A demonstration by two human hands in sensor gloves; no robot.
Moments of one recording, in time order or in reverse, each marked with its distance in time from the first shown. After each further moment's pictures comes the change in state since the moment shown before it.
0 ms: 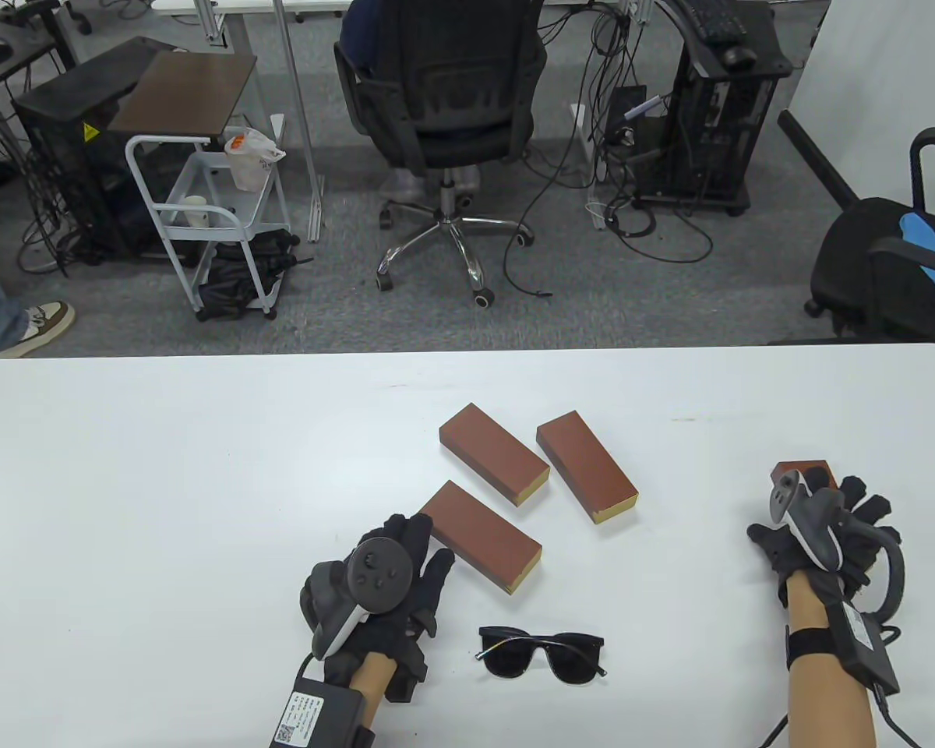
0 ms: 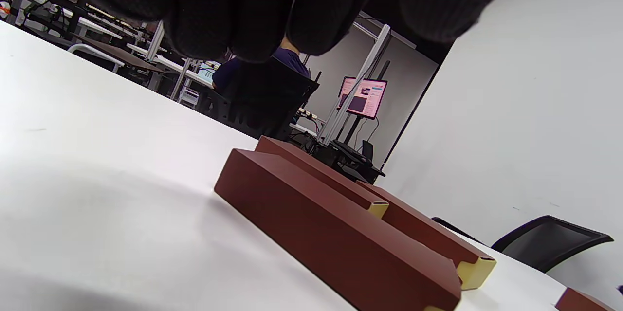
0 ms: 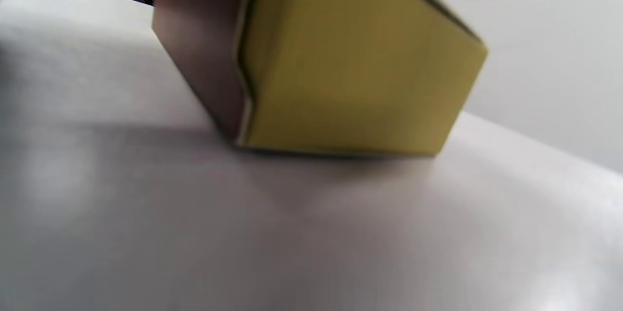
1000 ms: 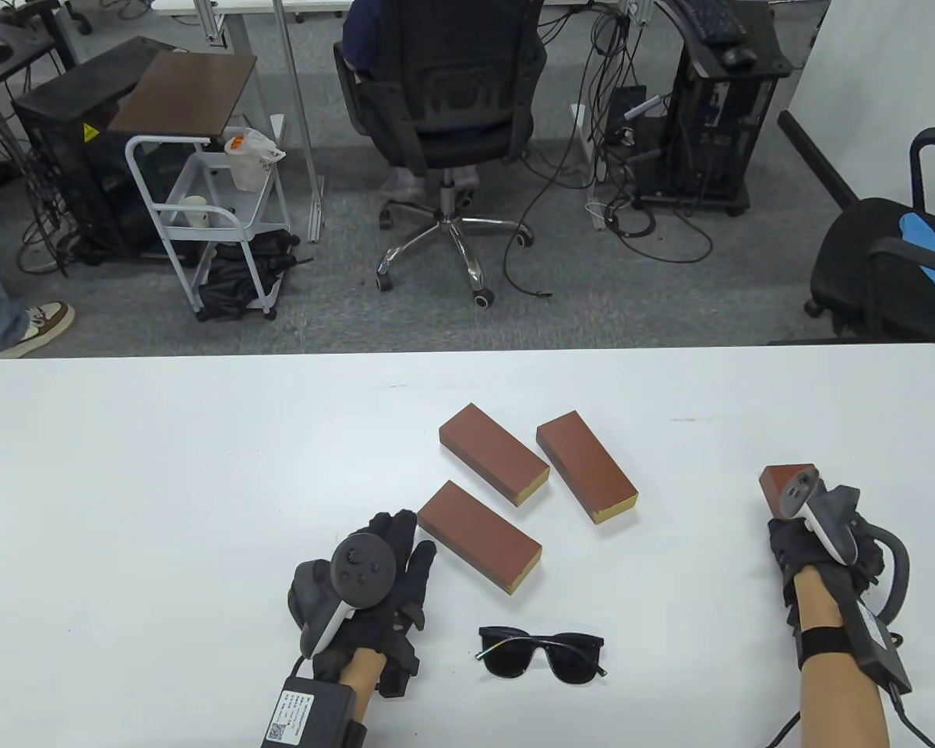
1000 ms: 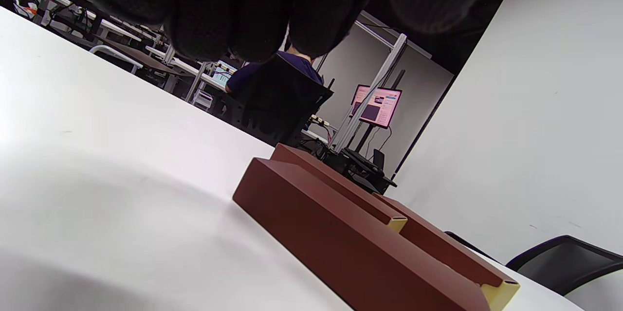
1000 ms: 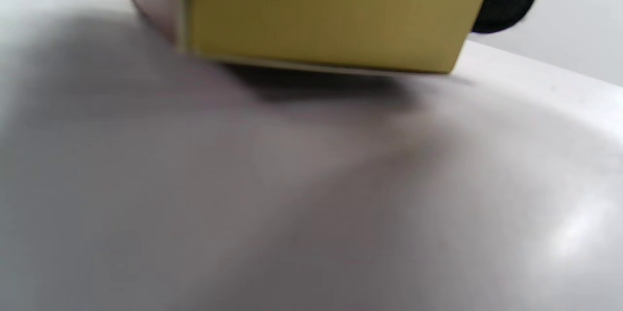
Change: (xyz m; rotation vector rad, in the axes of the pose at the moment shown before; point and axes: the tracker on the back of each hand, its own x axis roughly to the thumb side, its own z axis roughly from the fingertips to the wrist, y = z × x) left_hand -0.009 0.004 -0.002 0.017 0.033 0.026; right_hand -0.002 -0.007 0.006 0.121 -0.071 -0.055
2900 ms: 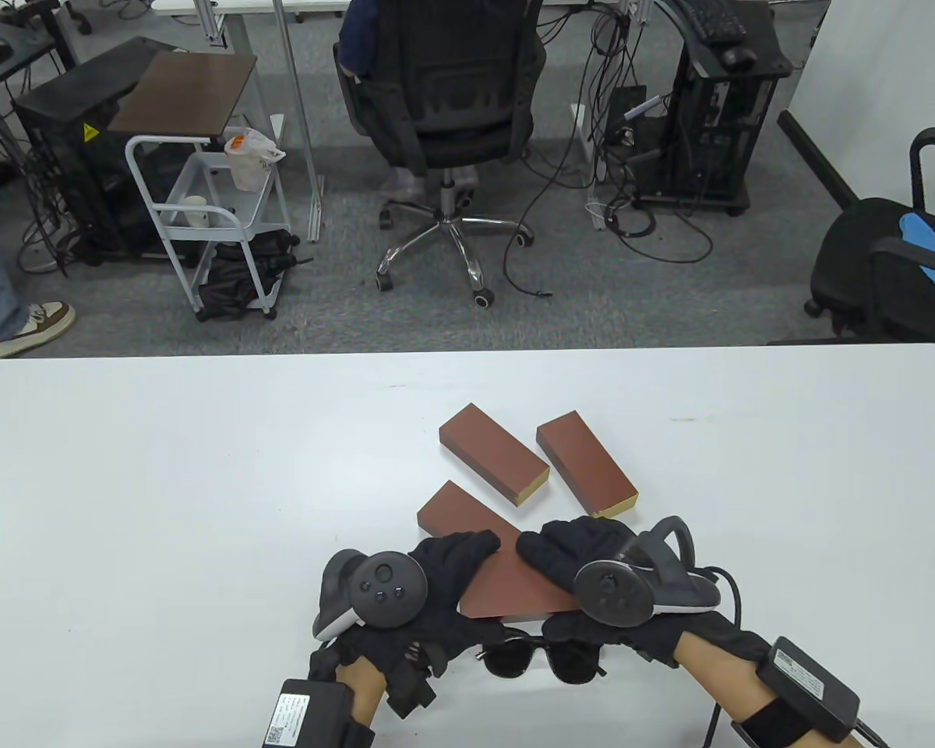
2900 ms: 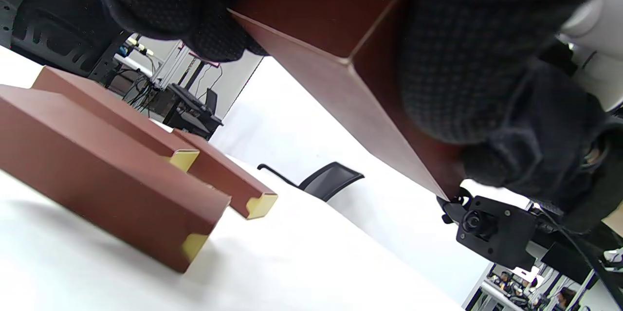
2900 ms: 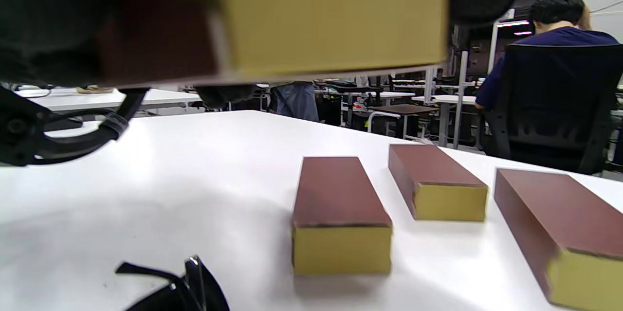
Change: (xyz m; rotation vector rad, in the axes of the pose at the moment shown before) left_hand 0.045 -0.003 0.007 -0.236 -0.558 0.174; right_hand 0.134 -0.094 0.235 -0.310 -1.385 -0.166
